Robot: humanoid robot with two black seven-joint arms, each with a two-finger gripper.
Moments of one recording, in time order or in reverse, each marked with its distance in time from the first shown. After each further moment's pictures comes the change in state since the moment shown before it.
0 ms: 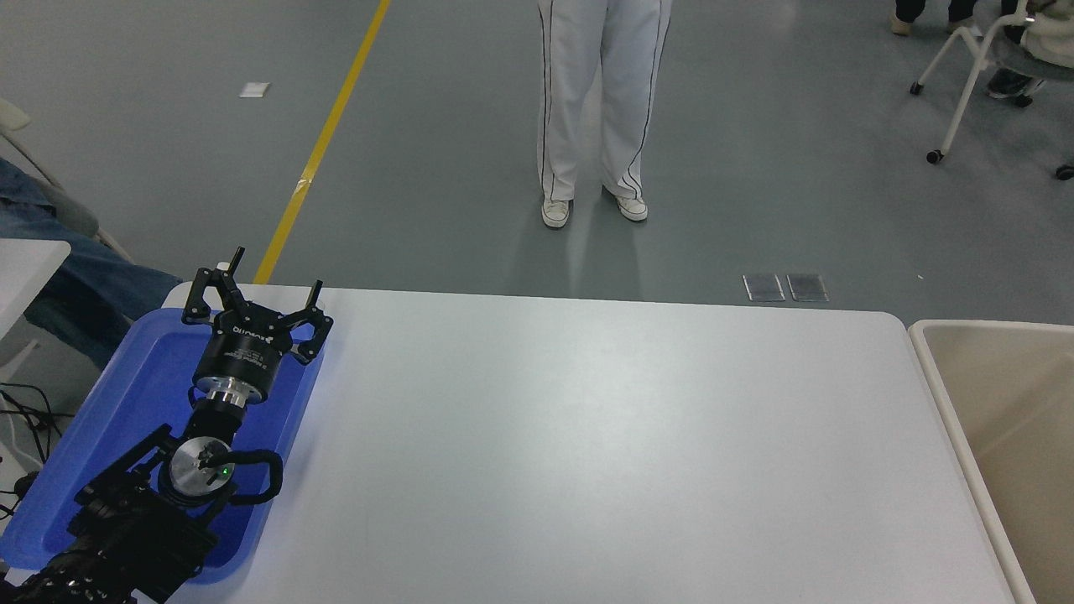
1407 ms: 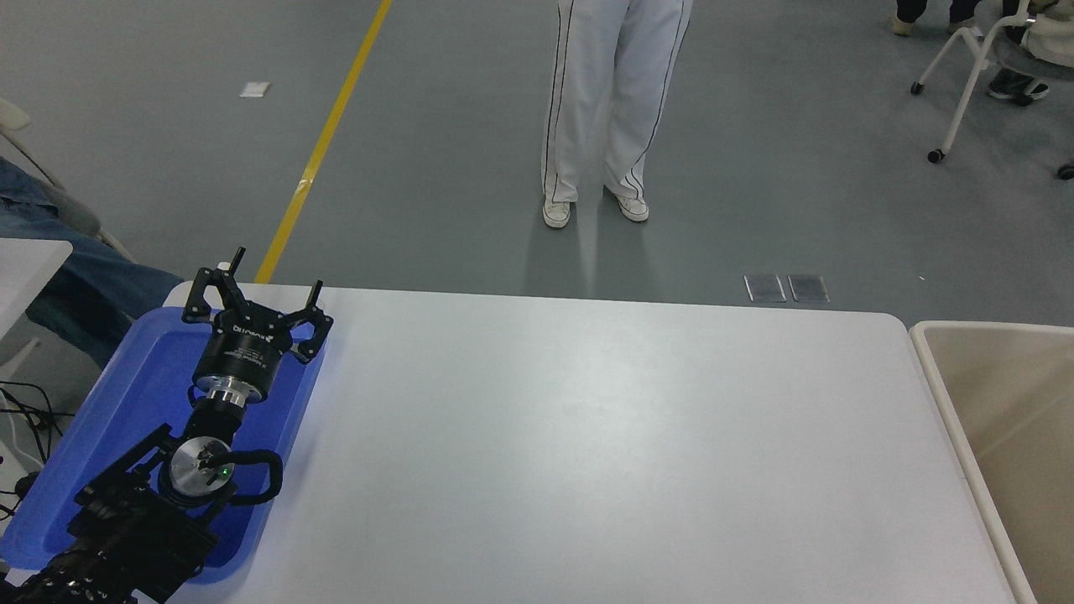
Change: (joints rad) left arm 0.000 0.000 0.000 0.000 0.000 0.002 0.000; right arm -1.125 0.061 0.858 -0.715 -0.006 0.000 0.001
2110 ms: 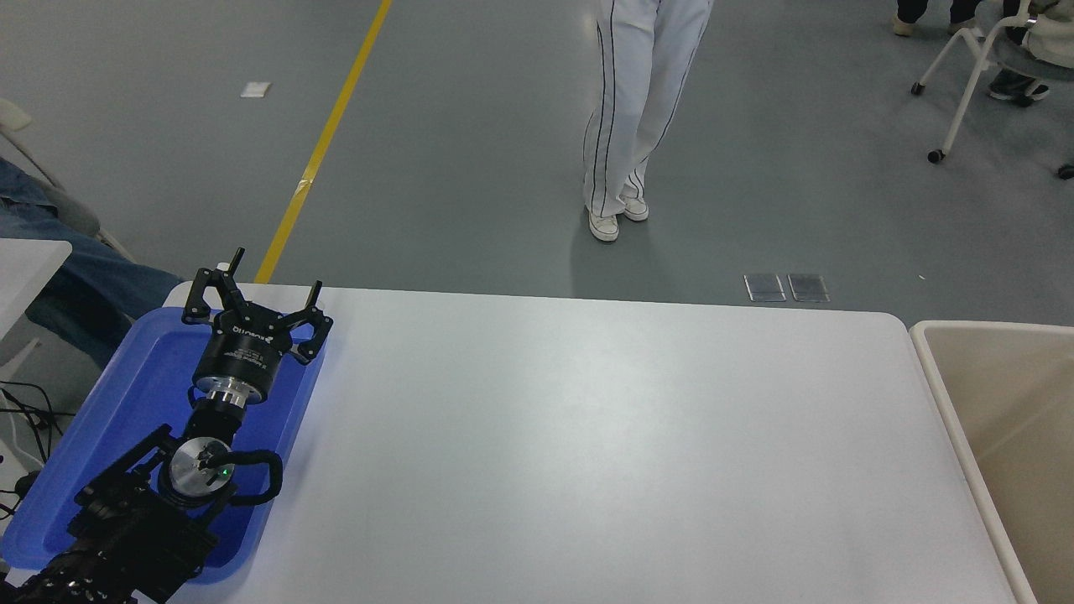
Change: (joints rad) left arm 0.000 0.000 0.000 0.000 0.000 0.000 0.000; right arm -0.459 0.204 0.400 -0.181 0.039 -0.616 0.003
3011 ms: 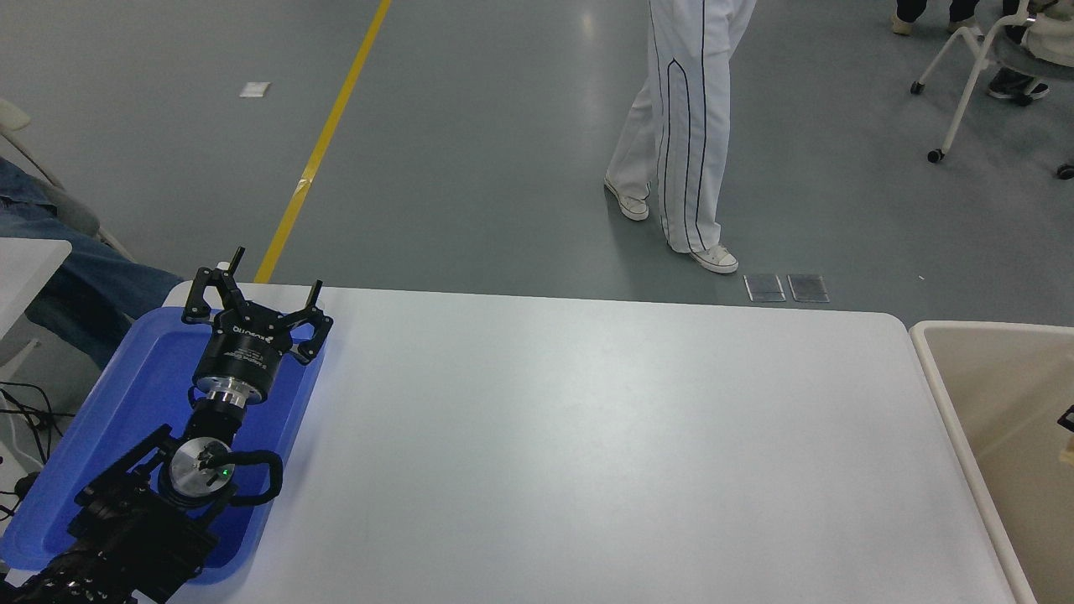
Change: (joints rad) left arm 0.000 0.000 0.000 0.000 0.000 0.000 0.000; right arm -0.072 0.061 0.058 -0.040 0.024 -0.268 0.001
